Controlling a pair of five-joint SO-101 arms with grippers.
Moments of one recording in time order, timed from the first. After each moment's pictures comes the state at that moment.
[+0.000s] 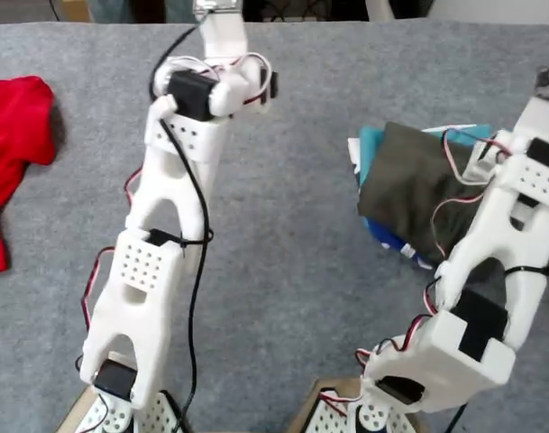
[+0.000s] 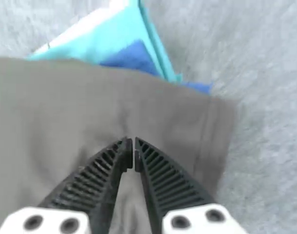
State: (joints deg) left arm 14.6 47.6 -92.9 96.8 14.4; right arm 32.4 5.9 -1.6 64.6 5.7
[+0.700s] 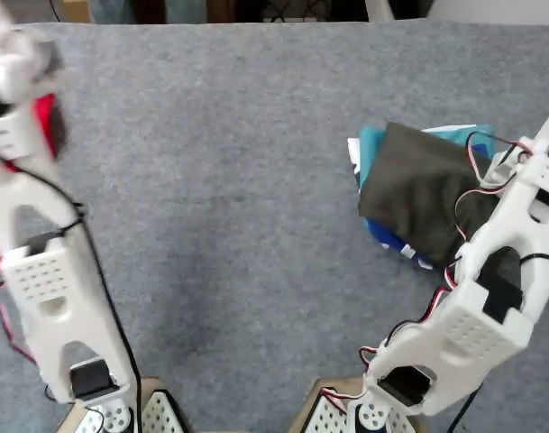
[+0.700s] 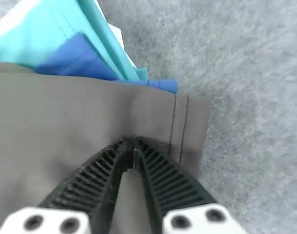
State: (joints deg) left arm -24.9 37.8 -93.0 100.4 2.2; right arm 37.3 18.8 -9.8 65.8 5.8
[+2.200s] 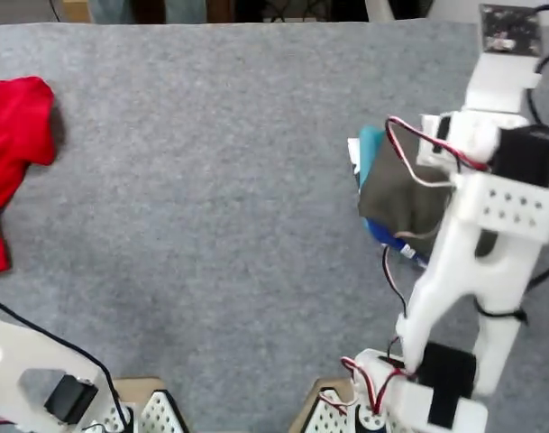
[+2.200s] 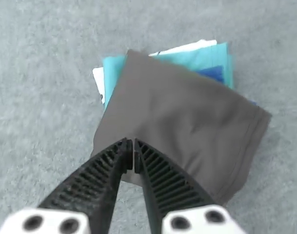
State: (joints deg) left arm -66.5 40.7 -48.6 93.4 -26.5; right arm 16.0 -14.8 -15.5 92.4 5.8
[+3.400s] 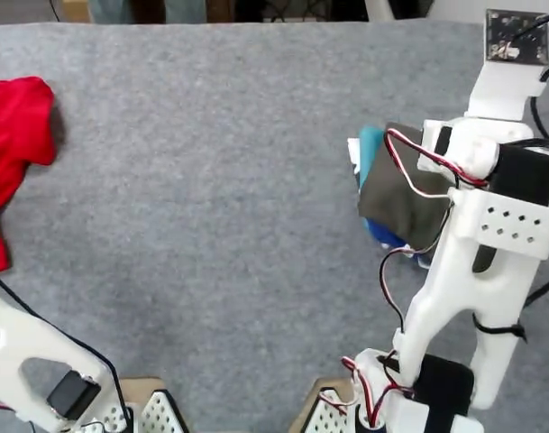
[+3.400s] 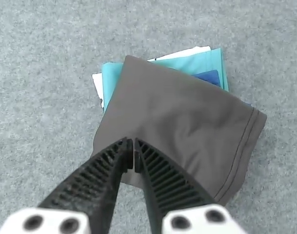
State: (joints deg) left arm -59.8 50.8 -52.2 81.3 -18.8; right arm 16.1 -18.4 -10.4 89.2 5.8
